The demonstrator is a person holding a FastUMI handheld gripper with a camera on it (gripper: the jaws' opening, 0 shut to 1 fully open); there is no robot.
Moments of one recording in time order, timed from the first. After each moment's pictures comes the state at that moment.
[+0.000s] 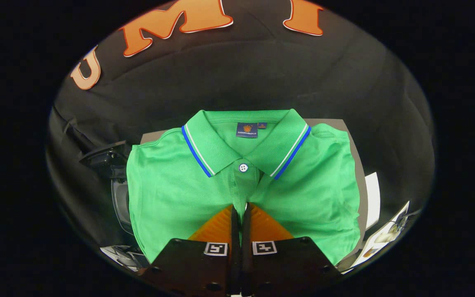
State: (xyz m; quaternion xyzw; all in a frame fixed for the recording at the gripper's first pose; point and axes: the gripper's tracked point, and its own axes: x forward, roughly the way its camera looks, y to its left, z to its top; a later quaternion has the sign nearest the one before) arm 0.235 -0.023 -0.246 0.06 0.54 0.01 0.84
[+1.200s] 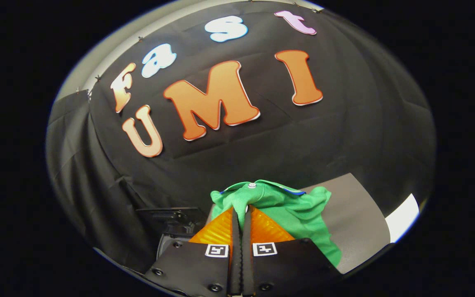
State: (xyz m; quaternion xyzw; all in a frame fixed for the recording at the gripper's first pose) arm 0.239 -0.026 -0.124 0.16 0.20 0.13 0.96
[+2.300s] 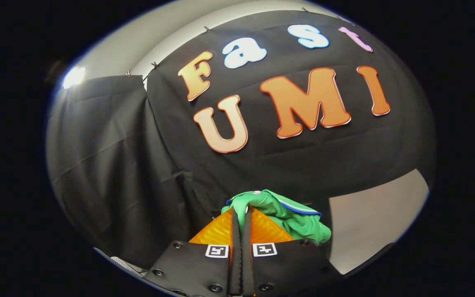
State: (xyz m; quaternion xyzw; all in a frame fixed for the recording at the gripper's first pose) arm 0.202 0.042 -0.112 0.14 0.18 0.27 0.93
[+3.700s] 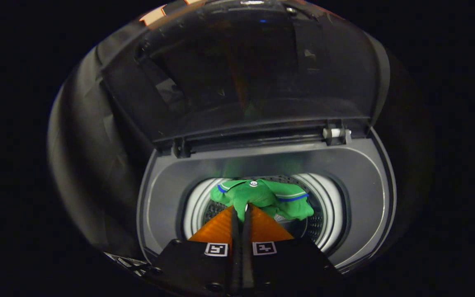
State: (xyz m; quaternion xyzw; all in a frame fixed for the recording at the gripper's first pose) arm 0.158 0.059 -0.271 0.07 0.48 0.16 0.86
